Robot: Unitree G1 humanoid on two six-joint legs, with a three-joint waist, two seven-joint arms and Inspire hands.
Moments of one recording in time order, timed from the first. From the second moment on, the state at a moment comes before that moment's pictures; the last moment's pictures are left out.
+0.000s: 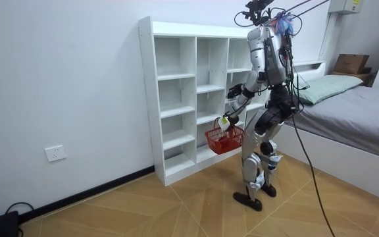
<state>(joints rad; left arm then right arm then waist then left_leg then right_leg) -0.08 0.22 -0.34 0.72 -0.12 -0.15 -0.03 -0.53 -0.40 0.11 0.99 0.23 -0.26 -0.46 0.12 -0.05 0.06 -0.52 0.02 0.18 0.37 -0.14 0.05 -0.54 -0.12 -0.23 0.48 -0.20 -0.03</state>
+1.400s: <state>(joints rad) -0.08 0.22 -0.36 0.71 -0.13 -0.15 -0.05 -0.56 -0.43 0.12 1.08 0.05 -0.26 -0.55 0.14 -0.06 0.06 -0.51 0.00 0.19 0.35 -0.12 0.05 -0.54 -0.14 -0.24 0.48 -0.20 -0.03</state>
